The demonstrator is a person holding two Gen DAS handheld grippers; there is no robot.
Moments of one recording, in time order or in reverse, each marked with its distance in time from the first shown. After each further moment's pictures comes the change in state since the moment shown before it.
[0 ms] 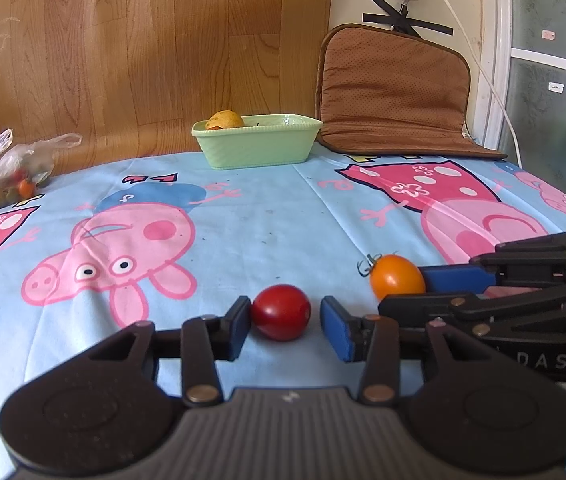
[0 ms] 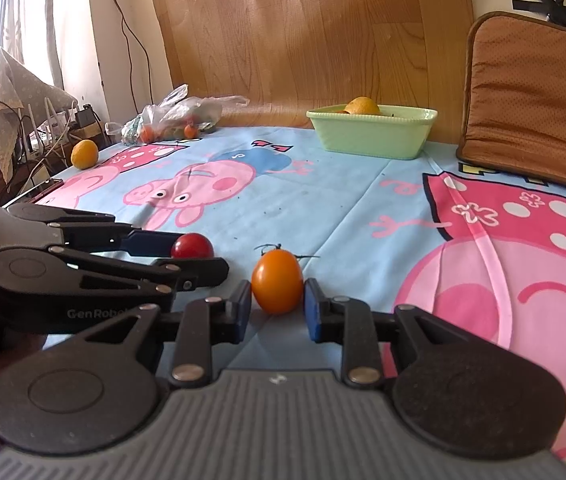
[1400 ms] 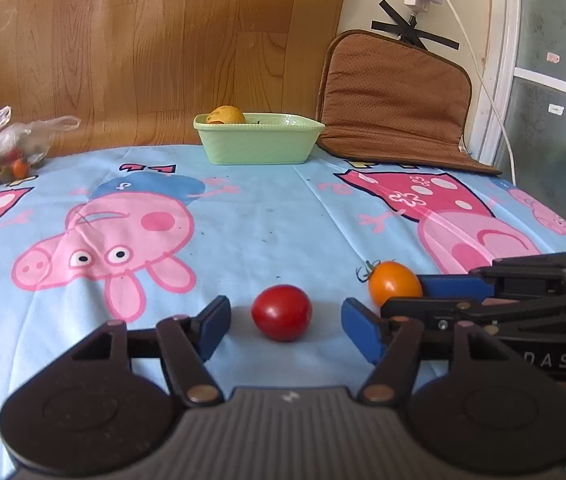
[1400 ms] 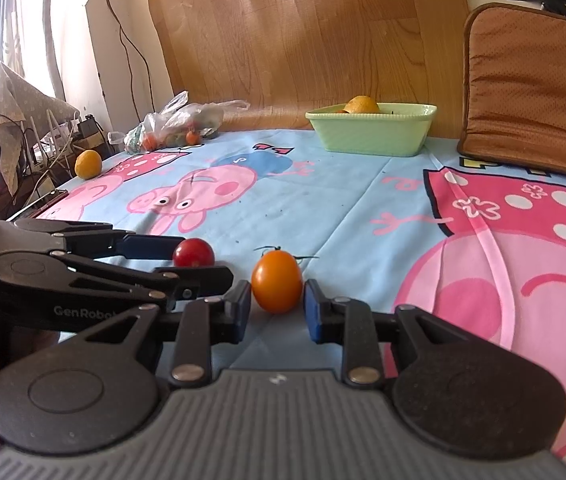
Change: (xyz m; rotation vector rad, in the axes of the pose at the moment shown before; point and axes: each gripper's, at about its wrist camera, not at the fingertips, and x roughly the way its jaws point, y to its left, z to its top) left arm -0.001 0.012 -0.001 -0.072 -0.005 -0.053; right arm -0.003 -0.007 -0.001 0.038 -0.008 0.028
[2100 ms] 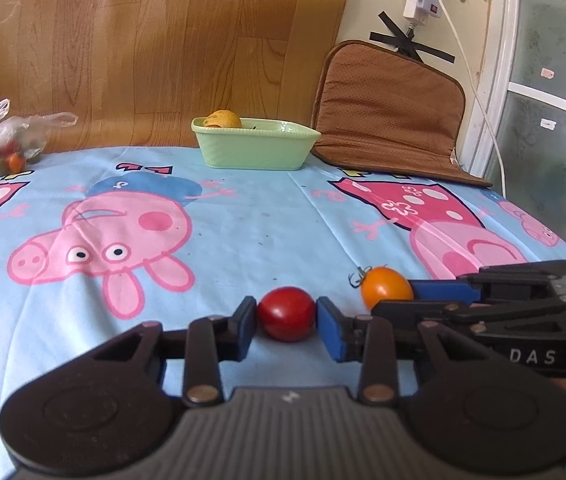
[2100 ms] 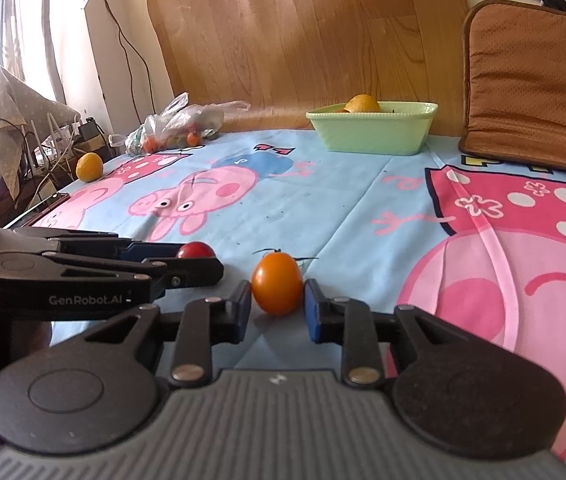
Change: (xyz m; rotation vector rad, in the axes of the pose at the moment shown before) left arm -0.005 0.003 -0.003 -0.019 -0.026 -0.033; right arm 0.001 0.000 0.000 0.008 0.004 0.010
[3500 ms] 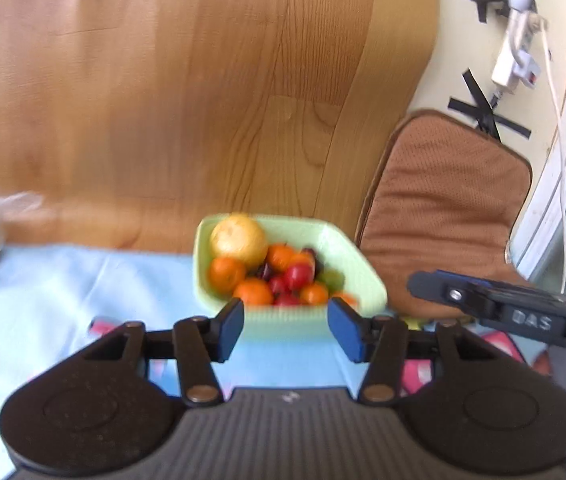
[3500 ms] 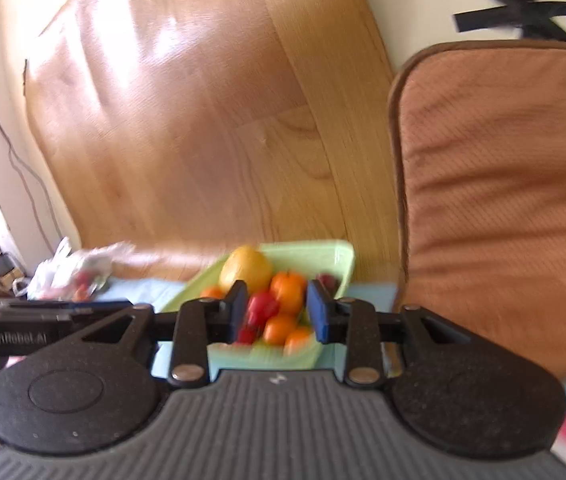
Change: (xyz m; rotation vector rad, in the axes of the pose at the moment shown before) left arm 0.107 0.043 0.168 -0.093 0.000 0.044; right arm 0.083 -0.124 0.154 0.177 -0.154 -0.105
